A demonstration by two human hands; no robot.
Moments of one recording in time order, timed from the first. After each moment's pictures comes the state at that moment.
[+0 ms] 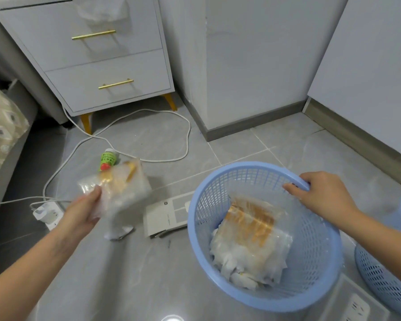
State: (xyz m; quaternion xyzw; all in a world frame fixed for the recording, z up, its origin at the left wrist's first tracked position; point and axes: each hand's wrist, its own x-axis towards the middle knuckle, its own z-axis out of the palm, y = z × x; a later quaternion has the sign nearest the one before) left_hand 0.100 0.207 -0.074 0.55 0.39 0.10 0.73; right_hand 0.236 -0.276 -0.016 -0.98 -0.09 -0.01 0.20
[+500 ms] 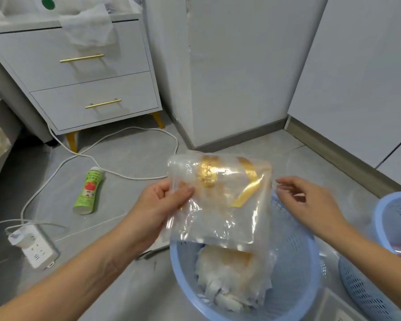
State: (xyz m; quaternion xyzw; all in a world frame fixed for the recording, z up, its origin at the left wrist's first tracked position) left_hand 0.129 0.002 0.051 0.61 0.08 -0.03 0.79; right_hand 0.218 -0.282 0.014 -0.92 -0.12 -0.04 0.37
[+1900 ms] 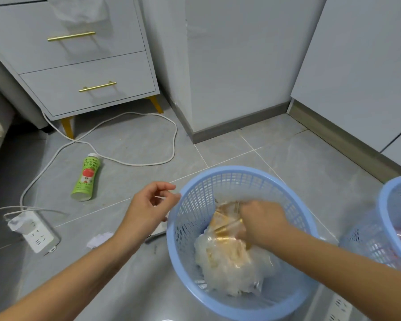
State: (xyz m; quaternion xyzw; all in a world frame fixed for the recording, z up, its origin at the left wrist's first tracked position) left_hand 0.124 0.018 -0.007 0.76 0.18 0.04 0.63; right_hand 0.186 -0.203 -0.017 -0.95 -0.24 0.16 -0.06
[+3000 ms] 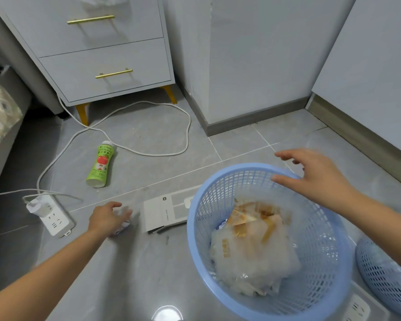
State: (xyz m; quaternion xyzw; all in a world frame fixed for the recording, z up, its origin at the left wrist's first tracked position) left_hand 0.111 0.191 -0.151 0.87 0.40 -0.07 0.26; right_hand 0.240 -0.250 0.018 -0.95 -0.23 -0.01 0.23
